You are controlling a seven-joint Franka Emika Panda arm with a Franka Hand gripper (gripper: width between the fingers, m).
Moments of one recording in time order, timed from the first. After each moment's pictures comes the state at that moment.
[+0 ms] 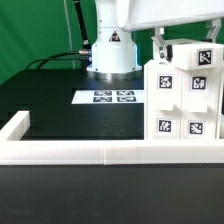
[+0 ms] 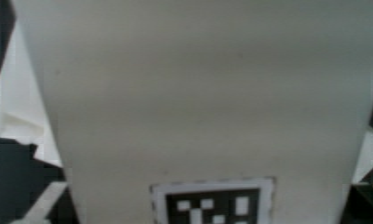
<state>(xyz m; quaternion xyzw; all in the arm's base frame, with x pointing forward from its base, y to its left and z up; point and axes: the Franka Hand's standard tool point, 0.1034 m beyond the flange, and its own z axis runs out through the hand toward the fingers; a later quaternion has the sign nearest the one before) 0.597 0.075 0.149 -0.99 -0.06 -0.09 0.06</state>
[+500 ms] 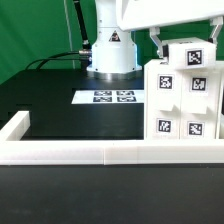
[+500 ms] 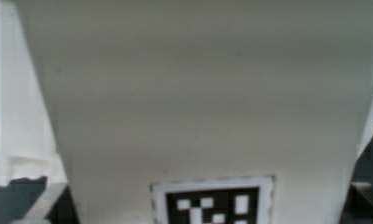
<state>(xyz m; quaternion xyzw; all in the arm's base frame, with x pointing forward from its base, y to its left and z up) 0.599 0.073 0.150 -0.99 0.09 -0.08 0.07</state>
